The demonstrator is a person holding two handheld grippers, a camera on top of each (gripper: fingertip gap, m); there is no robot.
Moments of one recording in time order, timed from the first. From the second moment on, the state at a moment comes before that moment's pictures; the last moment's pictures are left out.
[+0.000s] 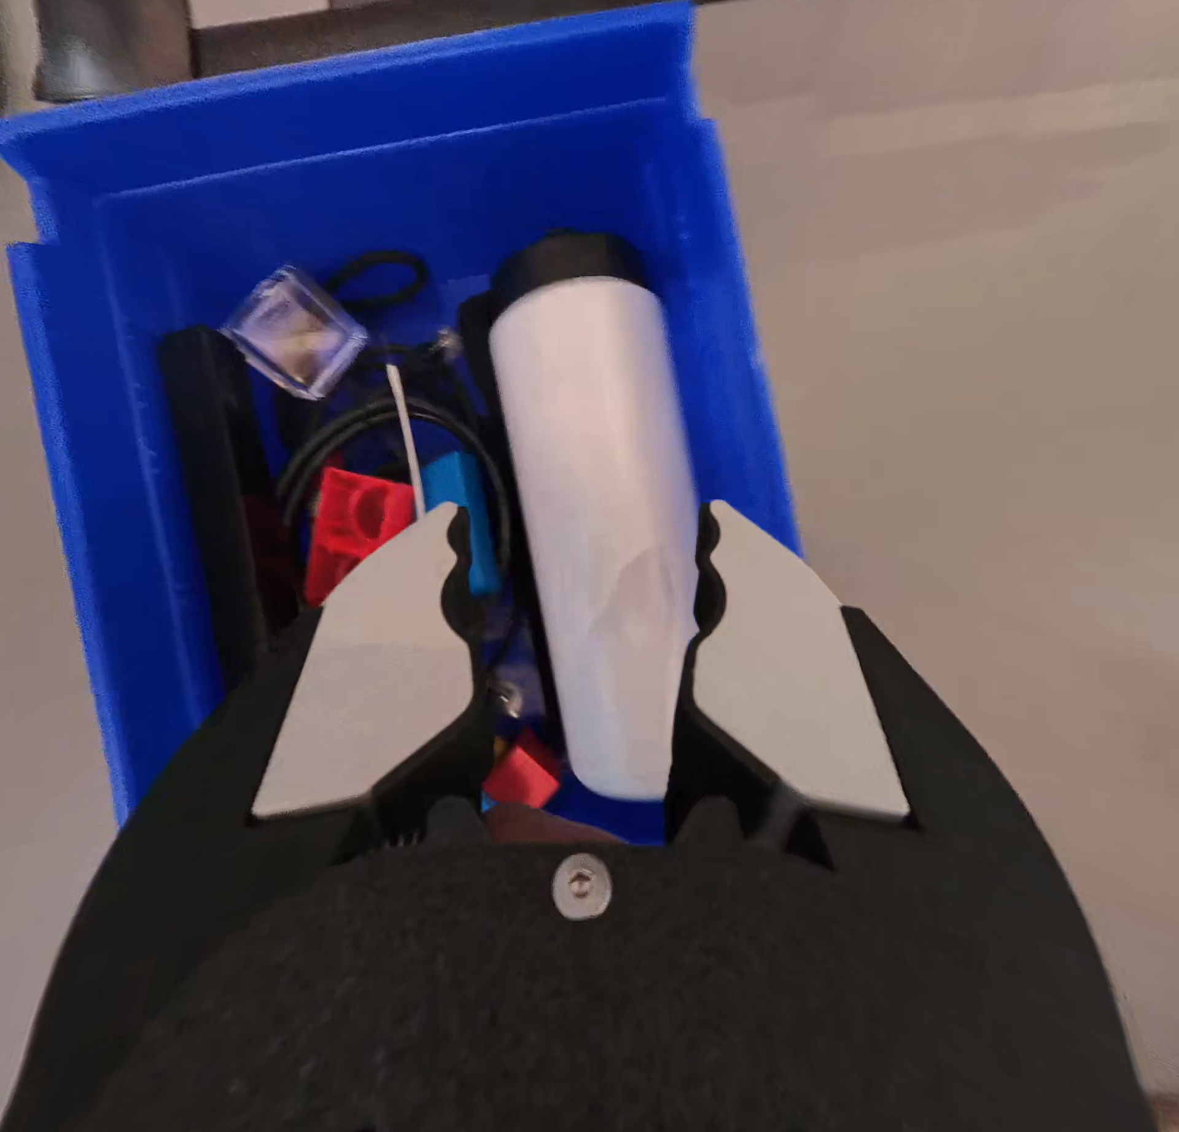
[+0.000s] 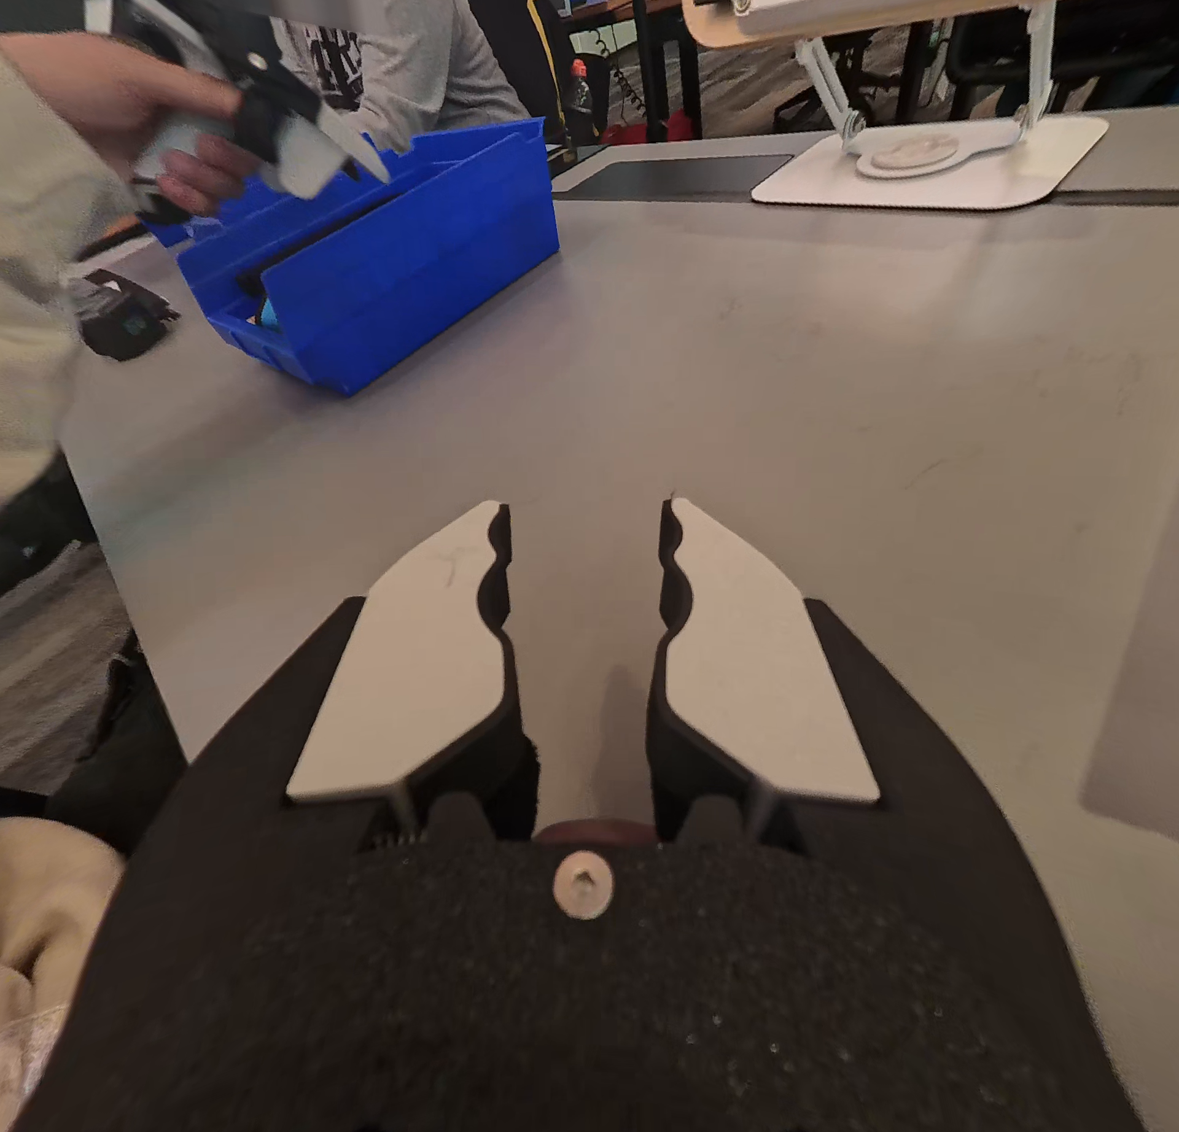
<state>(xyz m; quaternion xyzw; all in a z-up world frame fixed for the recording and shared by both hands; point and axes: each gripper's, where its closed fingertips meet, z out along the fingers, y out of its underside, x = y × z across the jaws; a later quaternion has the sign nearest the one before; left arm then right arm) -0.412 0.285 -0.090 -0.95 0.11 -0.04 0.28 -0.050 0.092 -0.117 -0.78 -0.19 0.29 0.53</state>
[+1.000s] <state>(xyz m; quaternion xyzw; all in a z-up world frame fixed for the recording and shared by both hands) -0.402 0.335 -0.161 -0.97 0.09 -0.14 0.19 -0.087 0.112 -0.124 -0.79 -0.16 0.36 0.47</state>
